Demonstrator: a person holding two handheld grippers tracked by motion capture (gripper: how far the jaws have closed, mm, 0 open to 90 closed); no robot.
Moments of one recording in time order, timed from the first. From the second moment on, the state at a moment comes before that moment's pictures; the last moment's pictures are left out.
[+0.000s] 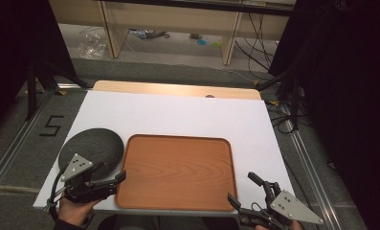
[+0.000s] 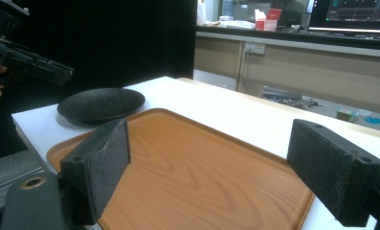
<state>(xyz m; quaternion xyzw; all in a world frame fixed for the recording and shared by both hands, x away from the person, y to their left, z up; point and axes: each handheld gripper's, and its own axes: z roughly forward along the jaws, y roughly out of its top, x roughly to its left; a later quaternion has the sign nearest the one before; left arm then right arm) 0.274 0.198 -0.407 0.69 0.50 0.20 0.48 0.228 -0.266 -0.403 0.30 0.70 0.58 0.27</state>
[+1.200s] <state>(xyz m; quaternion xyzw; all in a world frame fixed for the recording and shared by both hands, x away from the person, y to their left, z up) 0.295 0.272 -0.439 0.55 0.69 0.05 0.47 0.228 -0.265 -0.402 0.30 0.70 0.59 0.27</state>
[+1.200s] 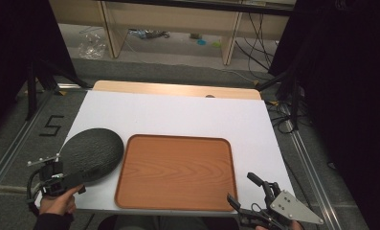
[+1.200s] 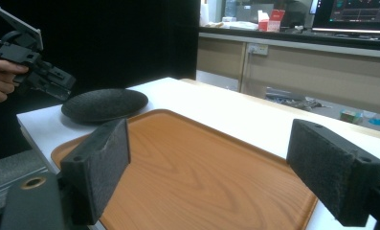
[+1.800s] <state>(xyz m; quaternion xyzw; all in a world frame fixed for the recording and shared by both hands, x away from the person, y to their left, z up) 0.299 0.297 -0.457 0.48 0.78 0.05 0.40 0.227 -0.264 -0.402 0.30 0.70 0.59 0.27</state>
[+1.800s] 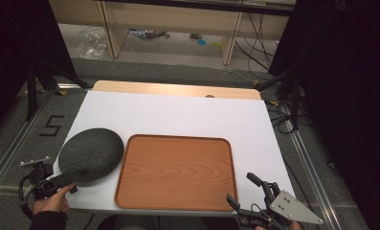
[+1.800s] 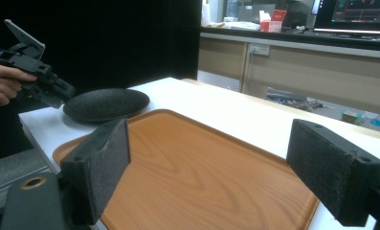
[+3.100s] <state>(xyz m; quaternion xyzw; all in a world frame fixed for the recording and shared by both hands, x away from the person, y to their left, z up) 0.310 0.310 -0.484 0.37 0.82 -0.05 0.43 0.227 -0.262 -0.403 0.29 0.71 0.59 0.26</state>
